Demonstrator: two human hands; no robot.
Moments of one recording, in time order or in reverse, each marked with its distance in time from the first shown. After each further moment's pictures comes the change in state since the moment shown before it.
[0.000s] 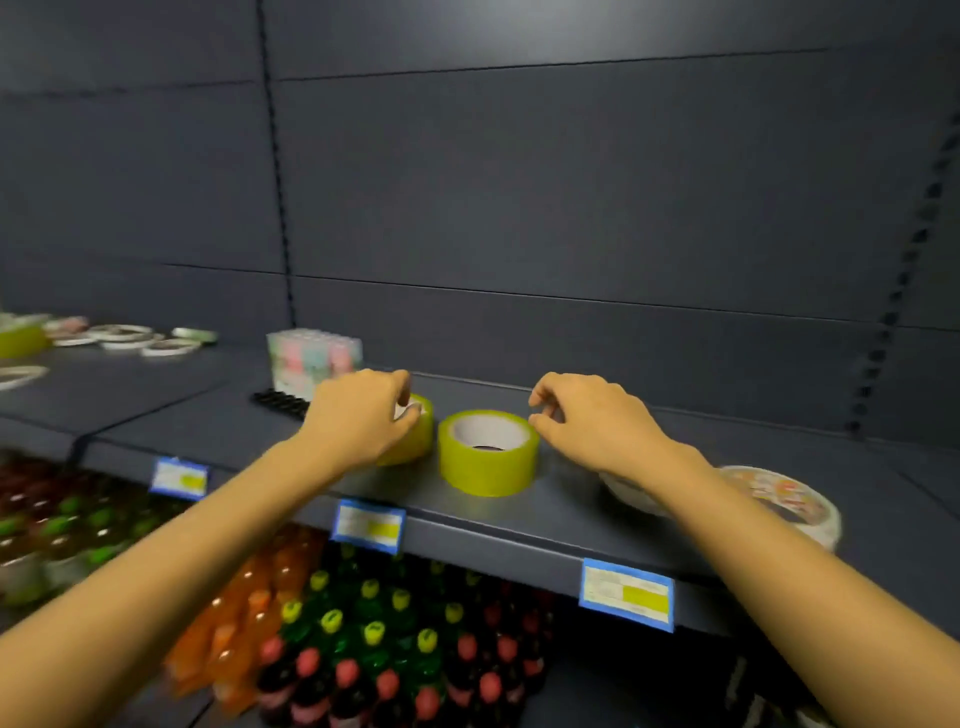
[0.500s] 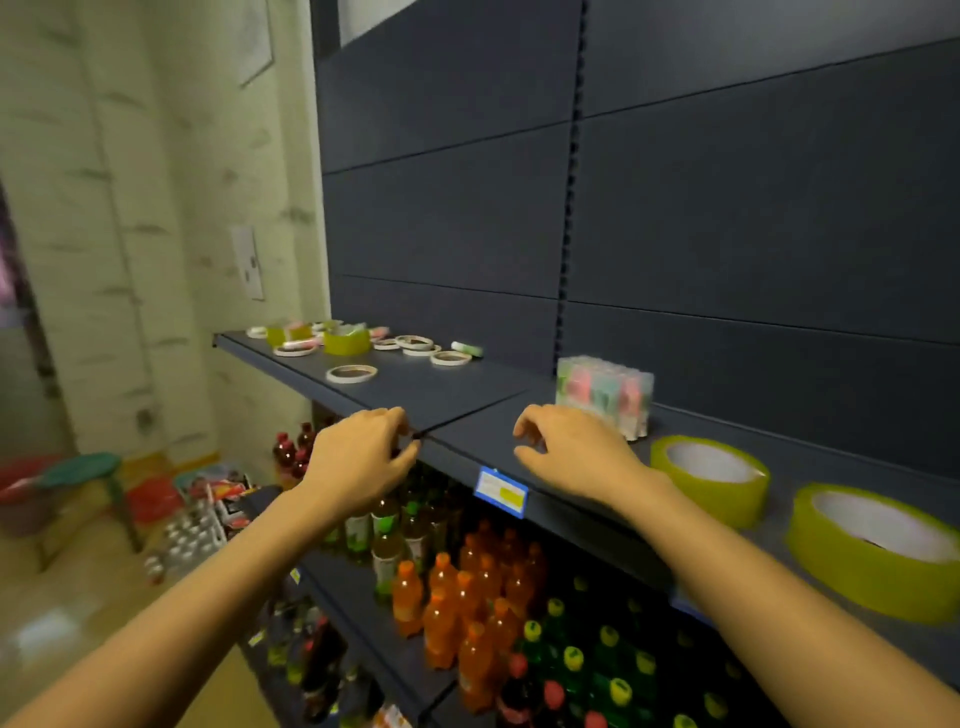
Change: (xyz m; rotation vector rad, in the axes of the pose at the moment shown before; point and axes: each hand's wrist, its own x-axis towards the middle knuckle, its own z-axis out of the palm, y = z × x) left_hand -0.125 -0.253 -0.035 0.148 0.116 -0.327; right_hand 0.083 -0.256 0.105 0.165 -0.203 -0.478
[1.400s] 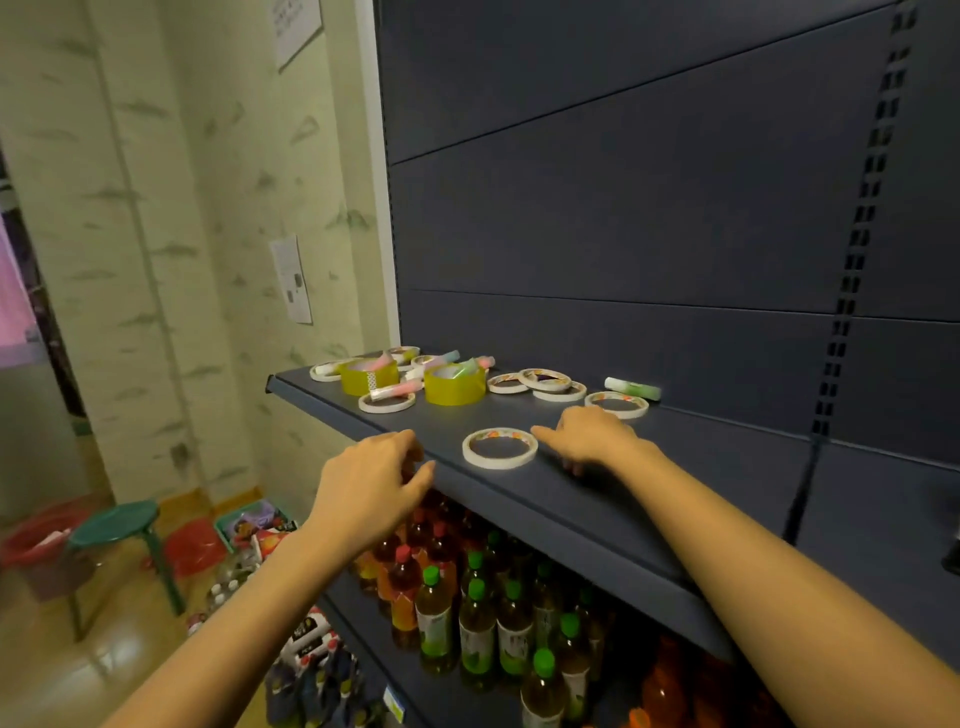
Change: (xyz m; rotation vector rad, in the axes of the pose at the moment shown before) left_hand 0.134 -0.313 0.103 -0.016 -0.067 -0.074; right_hand 0.377 -0.101 0.151 0.119 -0.230 0.321
